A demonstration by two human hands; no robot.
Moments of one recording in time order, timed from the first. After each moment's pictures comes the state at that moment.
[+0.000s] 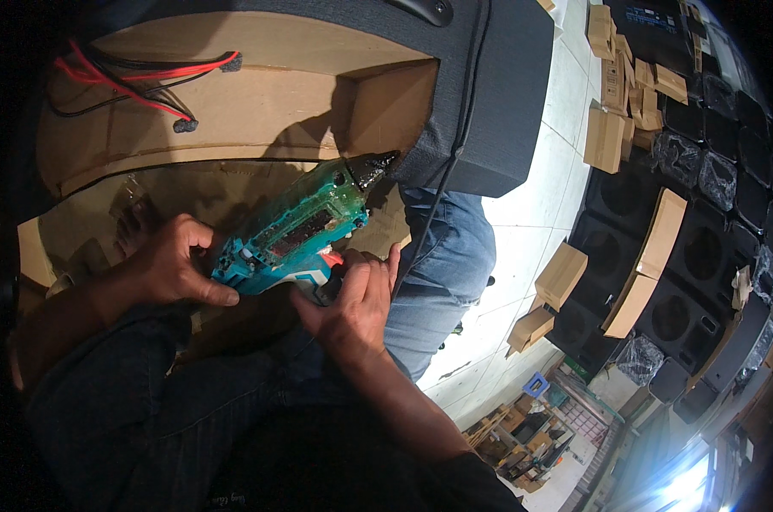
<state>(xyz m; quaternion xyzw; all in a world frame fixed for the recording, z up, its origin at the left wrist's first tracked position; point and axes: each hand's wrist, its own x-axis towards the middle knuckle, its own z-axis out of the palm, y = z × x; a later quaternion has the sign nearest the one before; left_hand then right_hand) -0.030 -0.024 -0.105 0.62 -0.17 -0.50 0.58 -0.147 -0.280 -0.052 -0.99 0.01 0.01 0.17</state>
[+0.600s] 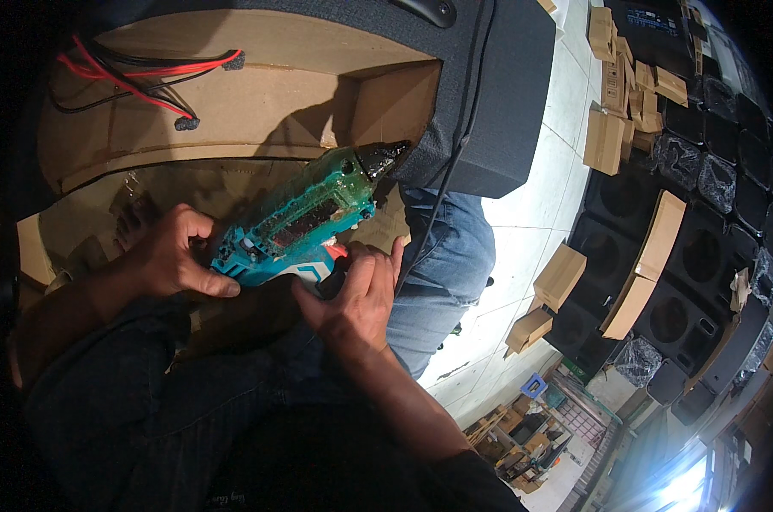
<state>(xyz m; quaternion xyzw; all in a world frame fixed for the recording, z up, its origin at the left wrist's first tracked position) -0.018 -0.026 -0.093 0.63 -0.13 -0.51 0.57 -0.138 -0.280 -0.051 -0.99 0.00 -0.02 0.15</state>
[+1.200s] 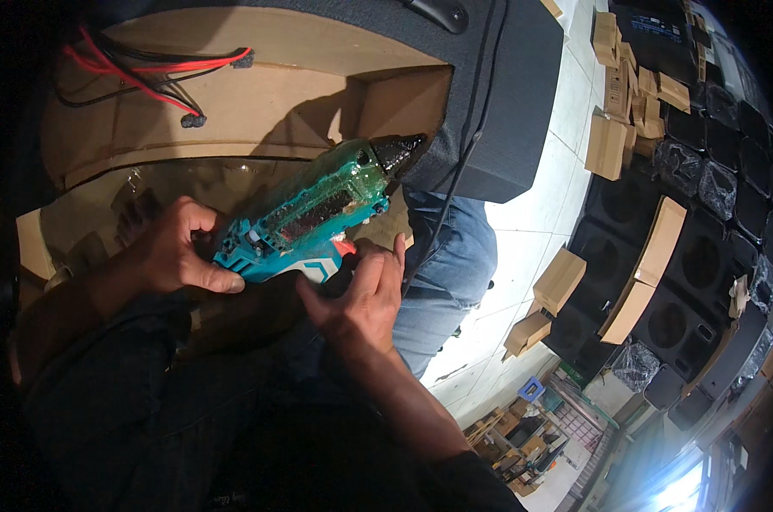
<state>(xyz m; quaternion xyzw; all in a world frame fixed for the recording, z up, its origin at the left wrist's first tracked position) -0.023 -0.027 -0.102 0.63 -0.14 -0.47 0.60 -0.133 -0.279 -0.048 -0.99 -0.01 -0.03 0.15</state>
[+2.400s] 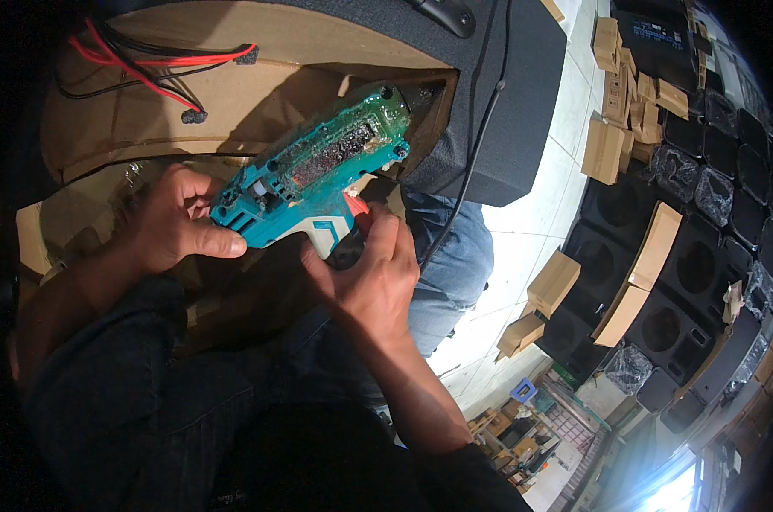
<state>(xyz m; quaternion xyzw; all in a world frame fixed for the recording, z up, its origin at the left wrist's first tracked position) -0.007 -0.036 -0.084 0.56 -0.01 -0.47 0.68 -0.086 -0.276 -0.023 -0.99 0.04 0.02 0.16</state>
